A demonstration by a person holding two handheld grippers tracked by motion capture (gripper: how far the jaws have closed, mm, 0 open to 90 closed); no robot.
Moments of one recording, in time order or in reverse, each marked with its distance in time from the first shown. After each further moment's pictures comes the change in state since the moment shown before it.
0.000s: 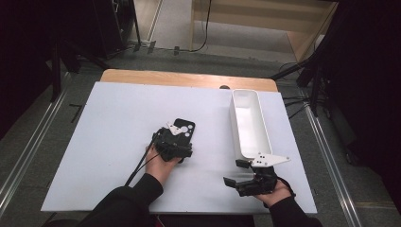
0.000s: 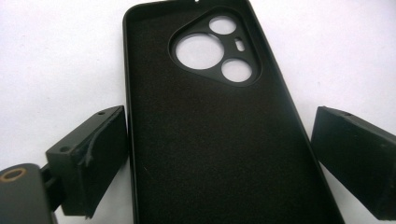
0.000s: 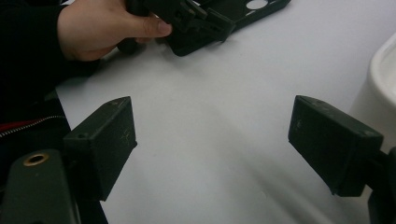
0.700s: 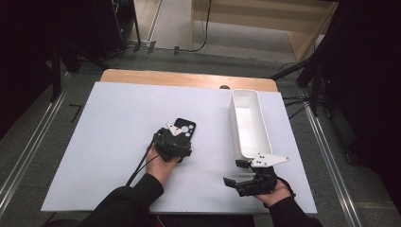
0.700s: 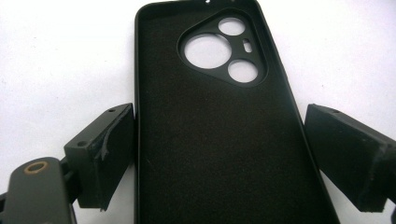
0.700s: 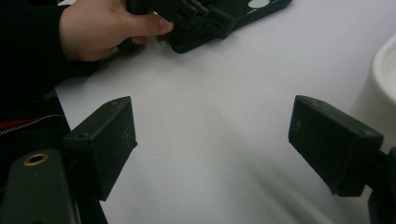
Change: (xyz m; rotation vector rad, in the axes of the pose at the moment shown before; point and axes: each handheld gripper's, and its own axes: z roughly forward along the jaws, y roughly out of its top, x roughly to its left) left arm 0.000 -0.001 -0.002 -0.020 0.013 -0.014; right arm 0.000 0.000 0.001 0.001 -0.003 -0.006
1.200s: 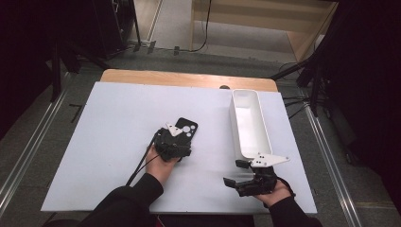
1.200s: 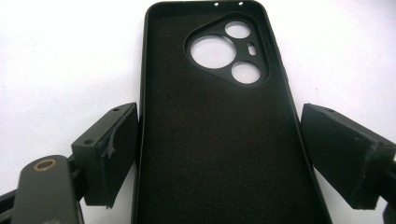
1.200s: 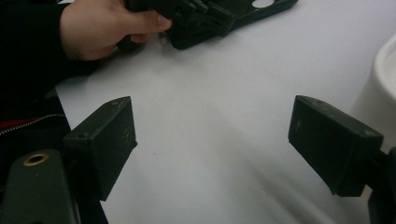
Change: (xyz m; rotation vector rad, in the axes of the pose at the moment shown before) left arm 0.000 0.000 -0.002 -0.020 -0.015 0.001; right arm 0.000 0.000 0.000 0.003 0.001 -0.001
